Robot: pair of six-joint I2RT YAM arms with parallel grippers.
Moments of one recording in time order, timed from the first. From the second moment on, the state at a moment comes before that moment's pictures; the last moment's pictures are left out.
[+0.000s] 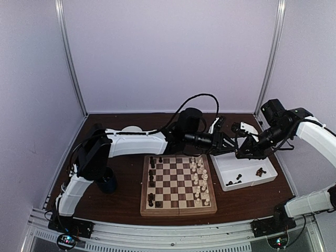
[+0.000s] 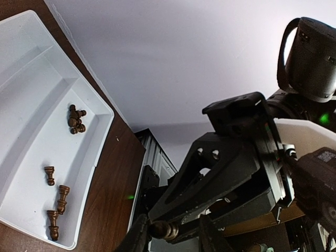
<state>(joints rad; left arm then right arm) -1.05 2.36 1.94 0.26 0.74 -1.02 0.28 1.19 1.11 -1.07 -0.59 -0.74</state>
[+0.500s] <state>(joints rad) -1.05 2.38 1.96 0.25 0.75 -1.02 0.29 1.19 1.12 -1.04 -0.59 -0.71</state>
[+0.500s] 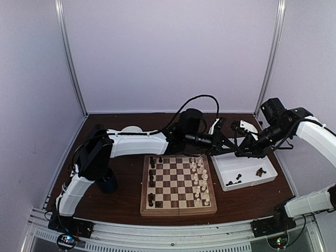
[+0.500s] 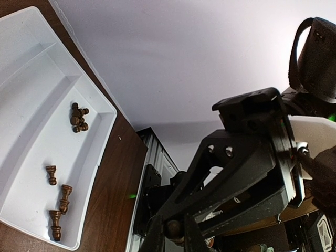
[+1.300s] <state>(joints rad) -1.03 1.82 1.38 -0.07 0.18 -0.28 0.23 1.13 0.99 -0.98 -0.58 -0.65</state>
